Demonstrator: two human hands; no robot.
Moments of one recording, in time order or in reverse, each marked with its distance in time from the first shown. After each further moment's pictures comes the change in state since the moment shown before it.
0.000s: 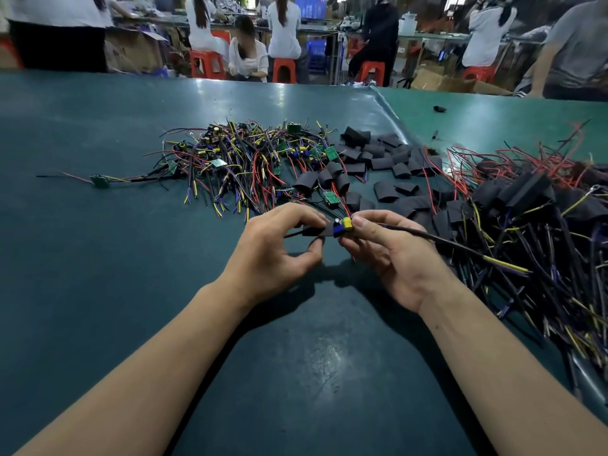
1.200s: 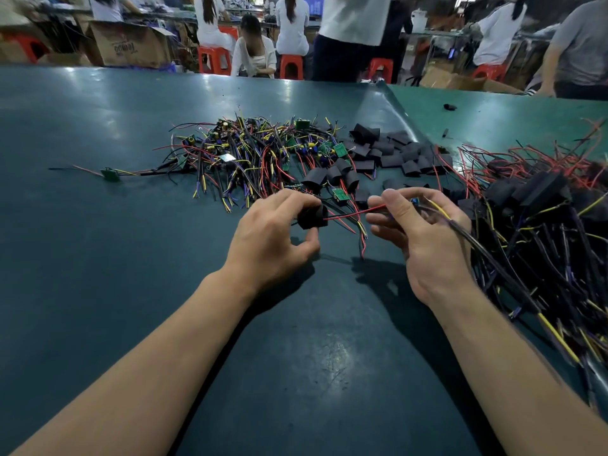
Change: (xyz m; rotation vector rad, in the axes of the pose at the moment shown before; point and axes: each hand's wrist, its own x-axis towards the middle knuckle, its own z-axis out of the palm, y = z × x) left_hand 0.001 -0.008 -0.004 0.233 -0.001 -0.078; right_hand -0.002 -0.006 0.004 -0.112 0.122 -0.402
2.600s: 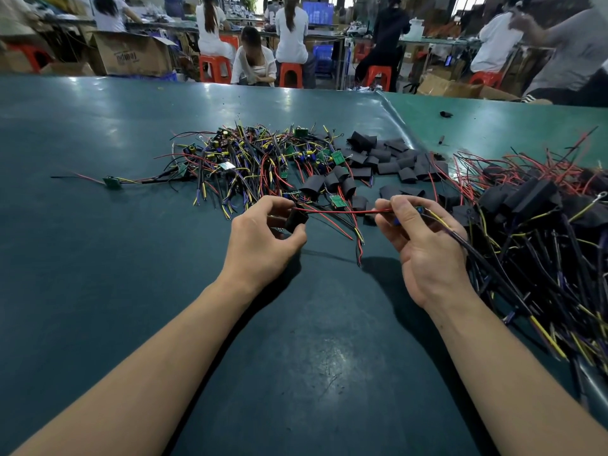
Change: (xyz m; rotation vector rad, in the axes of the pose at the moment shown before) left_hand 0.000 -0.012 0.009 -0.306 0.085 -0.486; right_hand 0.010 0.012 -0.012 0.141 0.050 -0.005
